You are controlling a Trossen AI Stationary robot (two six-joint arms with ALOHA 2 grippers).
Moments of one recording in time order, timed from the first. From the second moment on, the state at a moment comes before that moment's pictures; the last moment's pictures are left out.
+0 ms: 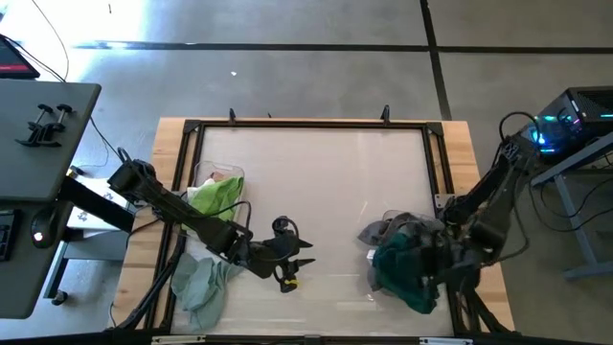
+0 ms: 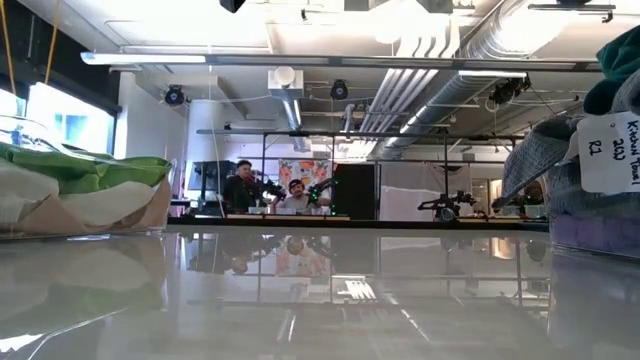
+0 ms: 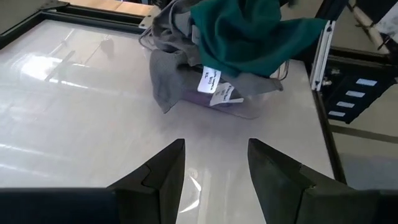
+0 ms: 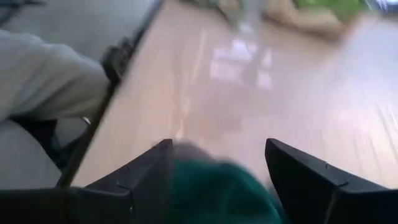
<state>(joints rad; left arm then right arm) -0.52 1.66 1.24 -0.17 -0.56 -0.43 0.96 1.15 0.99 -0.68 0.62 0.47</state>
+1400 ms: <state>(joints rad) -1.07 1.65 1.24 -1.09 -0.15 -2.05 0.50 1.46 0.50 0.89 0.13 -0.14</state>
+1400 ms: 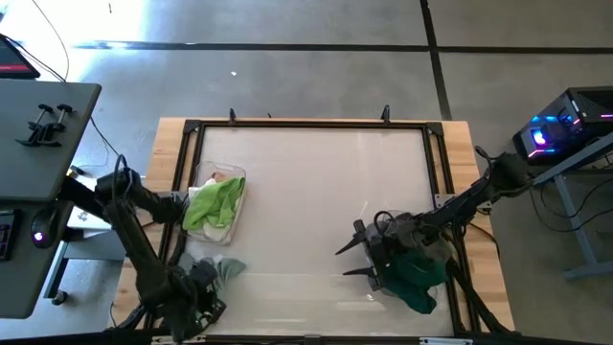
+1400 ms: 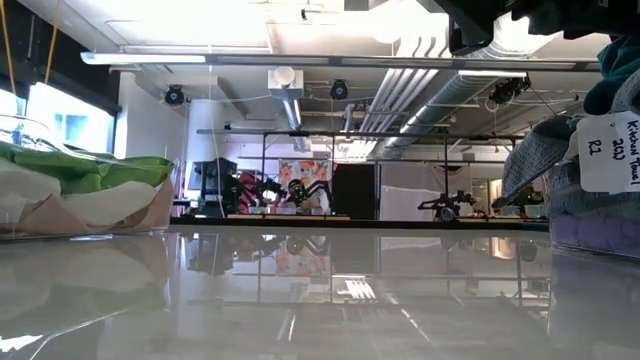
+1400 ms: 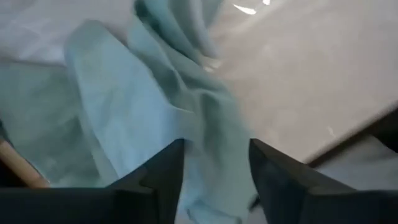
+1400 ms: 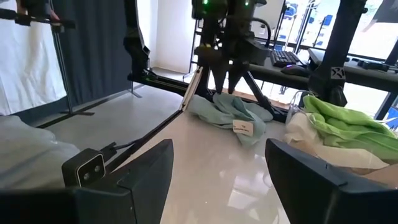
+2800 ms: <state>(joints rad) -0.66 1.49 0.95 -0.58 -1.02 -1.22 0.50 1.46 0.50 0.85 0.12 -0.11</state>
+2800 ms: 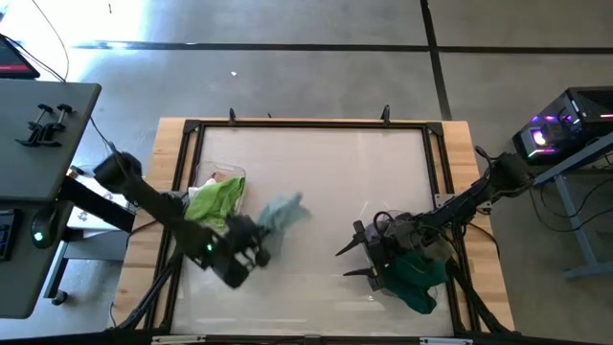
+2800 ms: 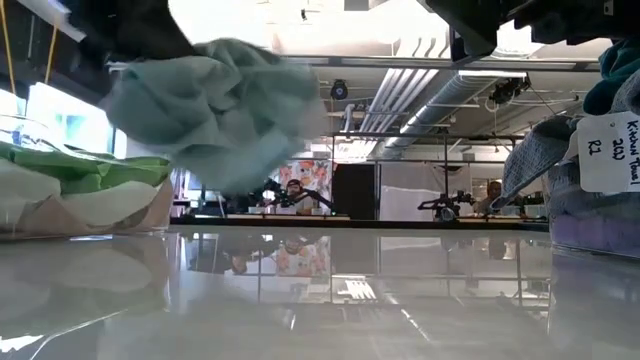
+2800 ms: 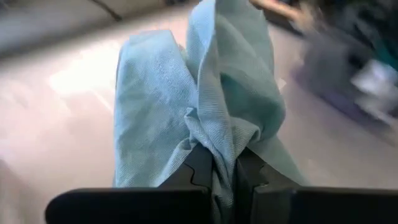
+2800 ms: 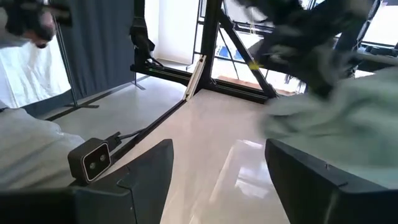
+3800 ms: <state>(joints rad) -0.26 0.98 0.86 -1.44 -0.34 -1.54 0.50 1.46 0.50 0.82 0.12 -0.05</state>
